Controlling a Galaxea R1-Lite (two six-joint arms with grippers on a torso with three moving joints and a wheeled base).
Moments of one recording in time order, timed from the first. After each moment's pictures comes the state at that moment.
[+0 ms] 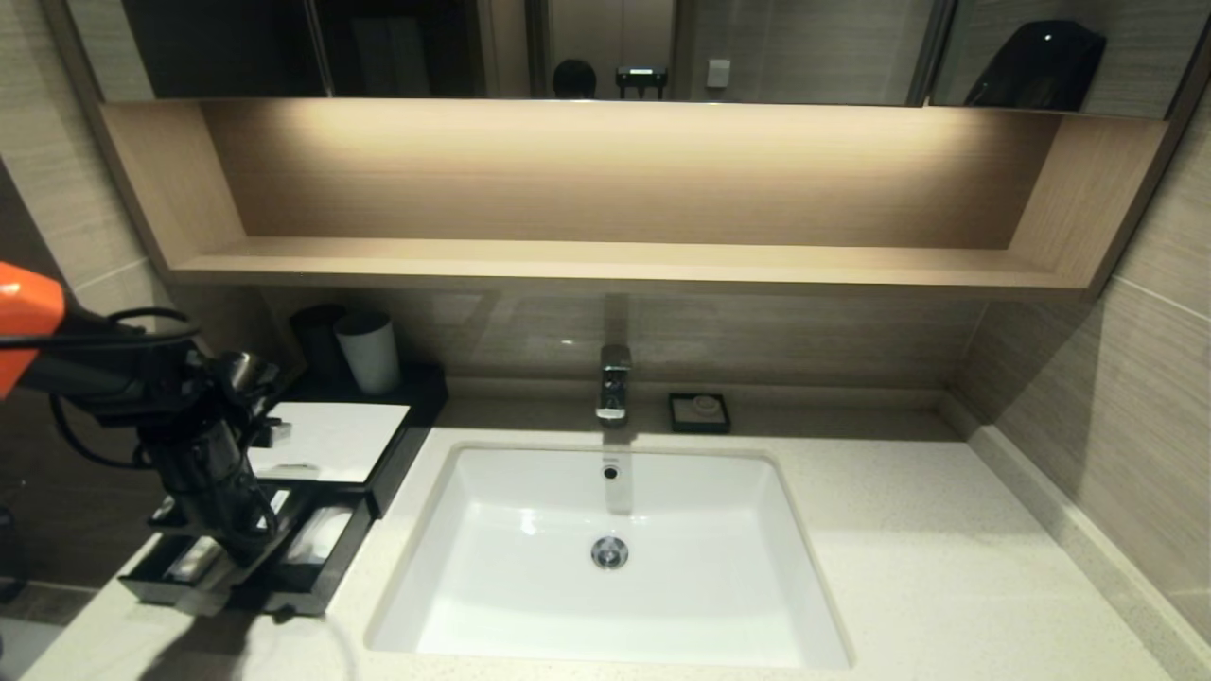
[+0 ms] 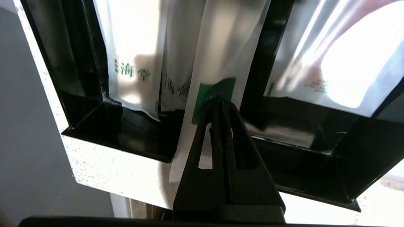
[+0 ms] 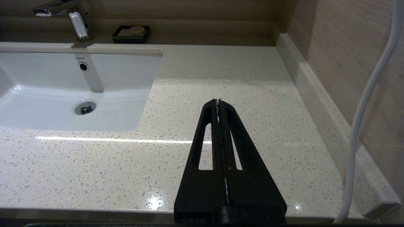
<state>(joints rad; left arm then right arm) 0.14 2.11 -1.34 0.63 0.15 0.10 0.00 0.00 0.00 0.01 -0.01 -0.01</state>
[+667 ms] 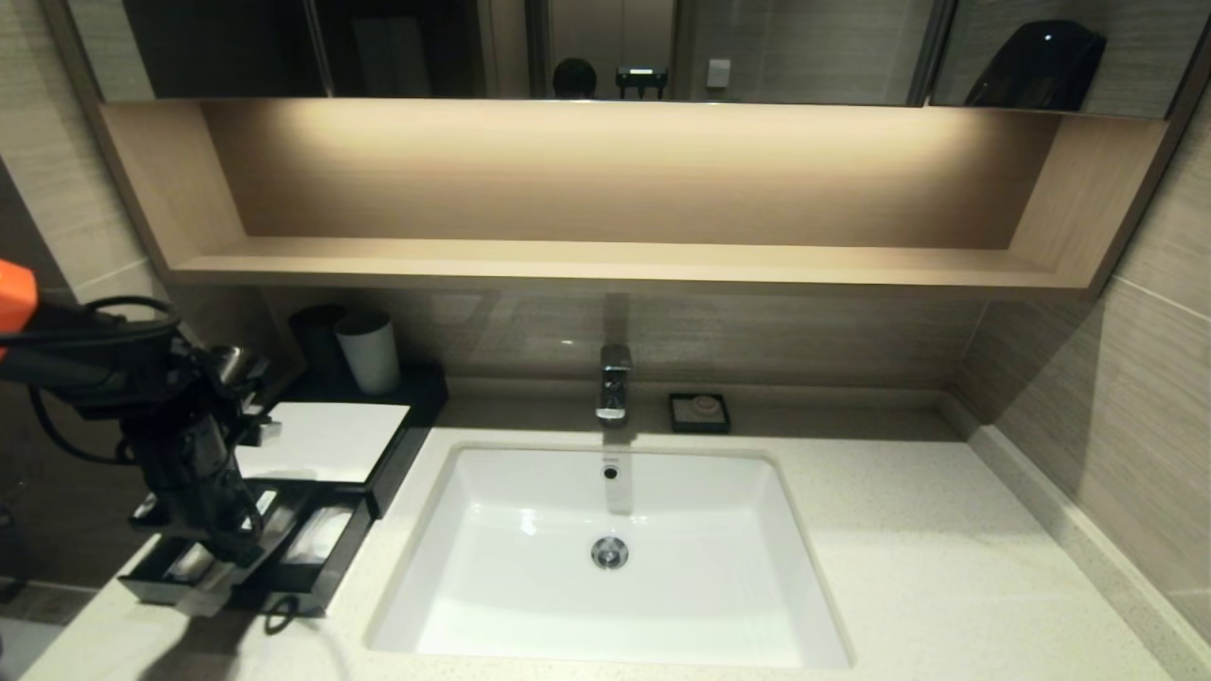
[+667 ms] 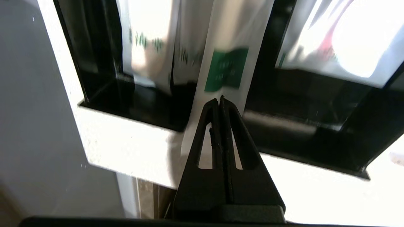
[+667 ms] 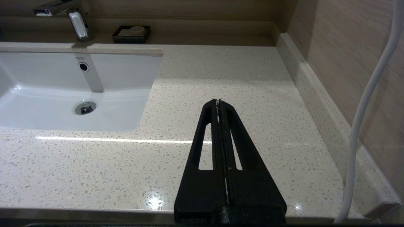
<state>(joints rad) 0.14 2.07 -1.34 0.70 0.17 0.11 0.00 0.00 0.00 0.01 -0.01 -0.01</state>
